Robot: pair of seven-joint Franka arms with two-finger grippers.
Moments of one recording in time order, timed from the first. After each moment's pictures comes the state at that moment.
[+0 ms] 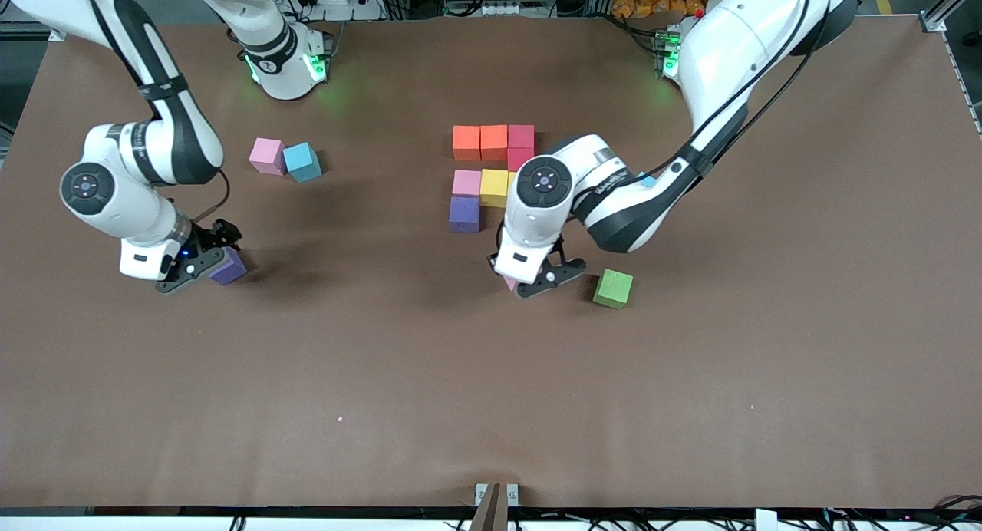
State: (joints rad) left arm -0.20 0.83 -0.70 -1.38 0.50 2.06 -1.34; right arm -0.37 0.23 0.29 -2.21 -0.20 2.38 -0.62
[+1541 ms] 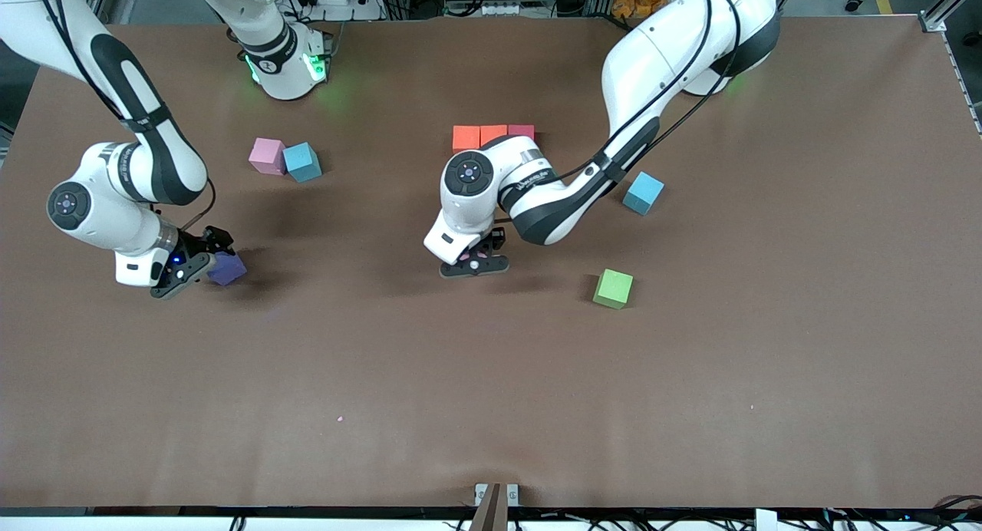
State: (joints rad) left arm -0.48 1.00 -0.57 -1.19 0.46 2.11 -1.18; right arm -0.47 0.37 0.30 -2.22 -0.12 2.50 -0.74
